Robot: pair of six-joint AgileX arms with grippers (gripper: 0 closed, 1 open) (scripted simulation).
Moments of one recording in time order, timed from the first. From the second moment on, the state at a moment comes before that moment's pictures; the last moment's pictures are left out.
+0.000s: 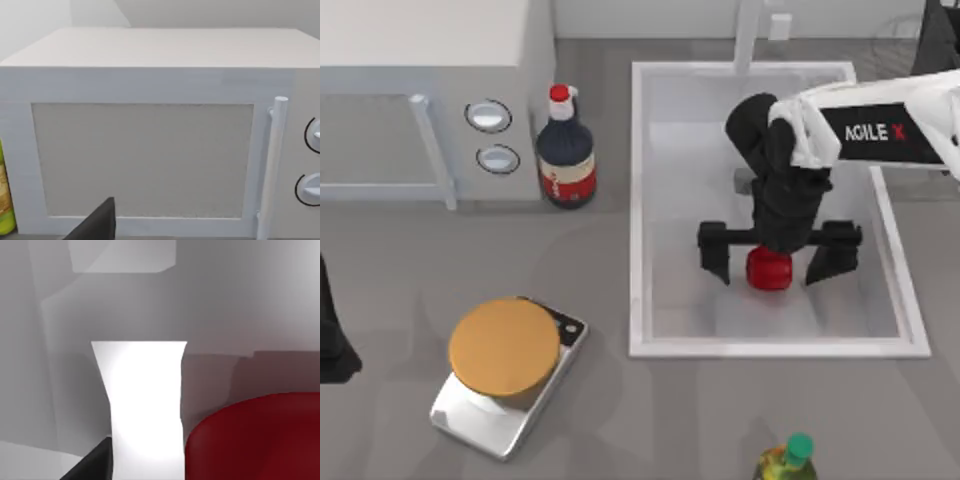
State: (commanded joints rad) left arm 0.00 0.00 0.00 0.00 0.00 0.00; right arm 0.41 2.53 1.76 -0.79 0.01 0.43
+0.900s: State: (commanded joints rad) left arm 0.00 0.00 0.00 0.00 0.00 0.00; right arm 0.41 2.56 1.74 -0.75 0.01 0.43
